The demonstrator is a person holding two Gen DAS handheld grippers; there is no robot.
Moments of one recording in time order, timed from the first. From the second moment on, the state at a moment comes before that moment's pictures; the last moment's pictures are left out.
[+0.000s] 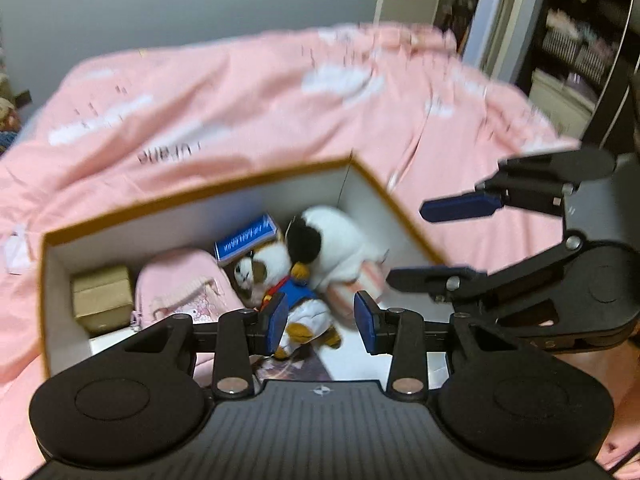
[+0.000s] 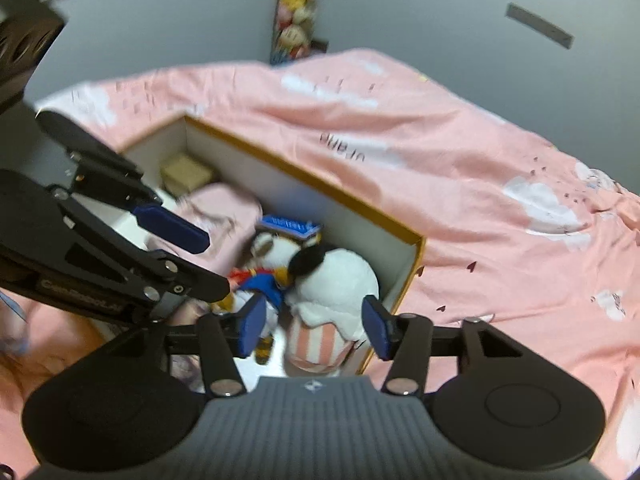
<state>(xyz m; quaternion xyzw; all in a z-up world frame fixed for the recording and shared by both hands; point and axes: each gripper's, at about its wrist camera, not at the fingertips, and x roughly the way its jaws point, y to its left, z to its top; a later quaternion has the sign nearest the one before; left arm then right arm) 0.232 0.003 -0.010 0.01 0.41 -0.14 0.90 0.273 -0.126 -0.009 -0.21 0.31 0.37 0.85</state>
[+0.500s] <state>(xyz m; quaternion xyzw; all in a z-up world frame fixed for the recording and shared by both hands) 0.130 -0.018 -0.029 -0.03 0.36 -0.10 0.93 0.180 -0.205 -0.011 -0.07 0.31 0.26 0.91</state>
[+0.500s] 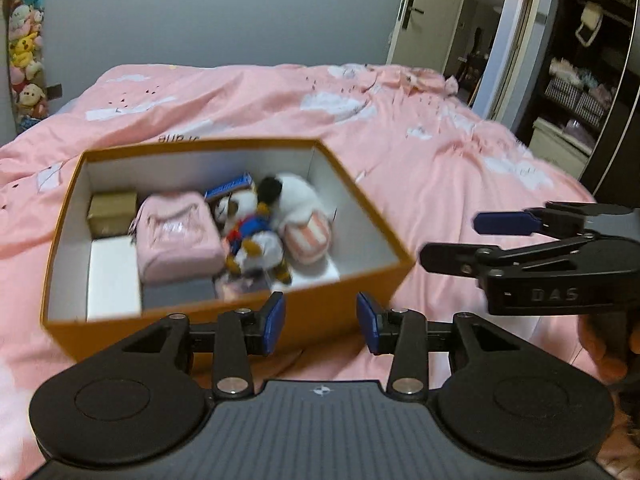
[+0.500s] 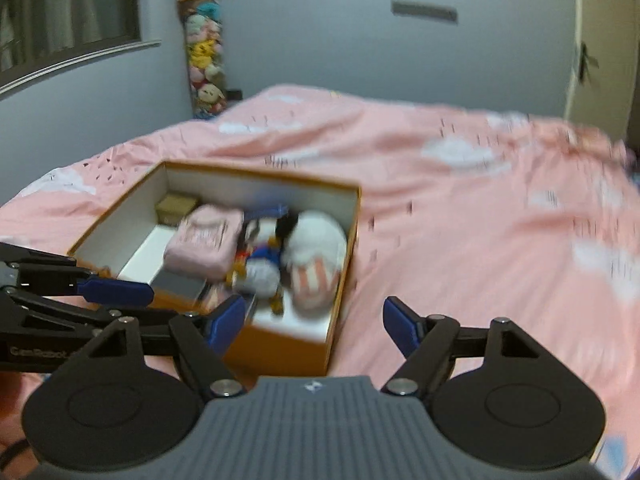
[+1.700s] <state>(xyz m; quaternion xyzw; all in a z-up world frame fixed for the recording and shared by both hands) 0.087 -0.061 -0.116 -0.04 0.56 -0.27 0.78 0.120 -0.249 -0.096 0.00 0.50 0.23 0.84</state>
